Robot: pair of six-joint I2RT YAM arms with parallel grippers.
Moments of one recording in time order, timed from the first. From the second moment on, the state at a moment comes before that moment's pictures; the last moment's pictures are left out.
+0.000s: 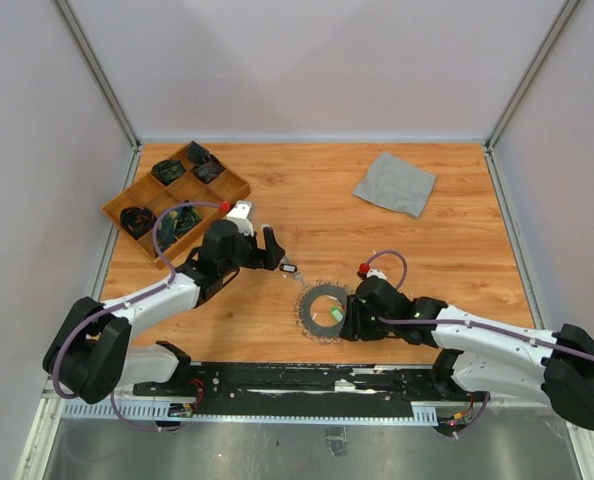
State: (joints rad) left arm -0.51 1.24 0.53 0.26 0.03 -0.37; right arm 0.96 0.99 0.43 -0.37 0.01 0.82
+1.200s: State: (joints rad) left arm -0.59 1.30 0.53 0.27 0.06 -0.35; right arm 0.96 1.07 0.48 -0.28 -0.03 0.74
